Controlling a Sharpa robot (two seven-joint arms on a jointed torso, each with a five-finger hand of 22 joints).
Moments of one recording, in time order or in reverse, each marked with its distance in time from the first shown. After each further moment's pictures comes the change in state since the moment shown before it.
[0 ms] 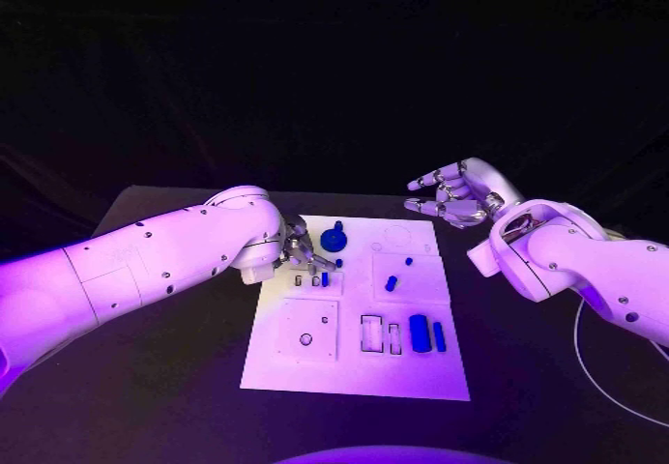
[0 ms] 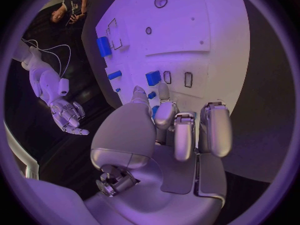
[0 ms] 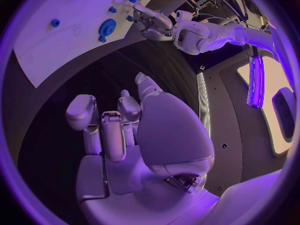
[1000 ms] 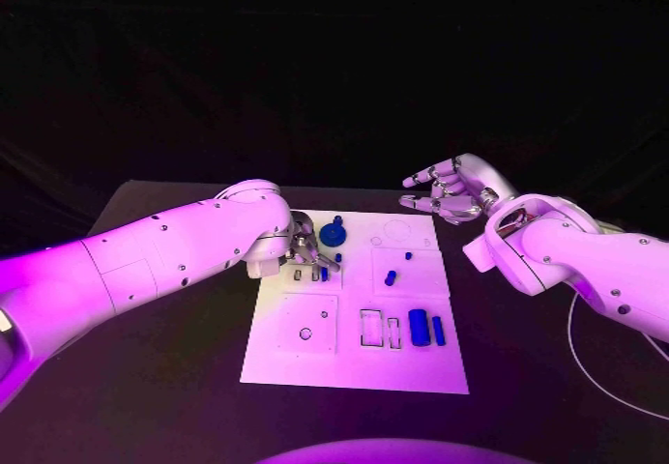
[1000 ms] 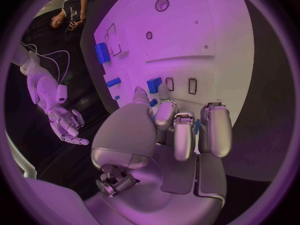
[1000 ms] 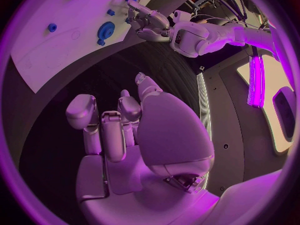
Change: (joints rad) left arm -0.001 0.054 -0.005 -0.049 -0.010 0.068 -0.011; left_hand 0.020 0.020 -0.003 -0.003 0.000 -0.011 -0.003 0.020 0.036 0.003 -0.004 0.008 0.008 0.000 -0.007 0.000 0.000 0.000 0.003 0.004 0.008 0.000; right arm -0.002 0.015 0.000 -0.010 0.002 0.016 -0.004; right_hand 0.000 0.000 0.000 0.000 0.000 0.000 0.000 0.000 0.000 0.000 0.000 0.000 -0.001 0.000 0.000 -0.005 0.000 0.000 -0.007 0.000 -0.004 -0.006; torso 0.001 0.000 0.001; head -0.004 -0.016
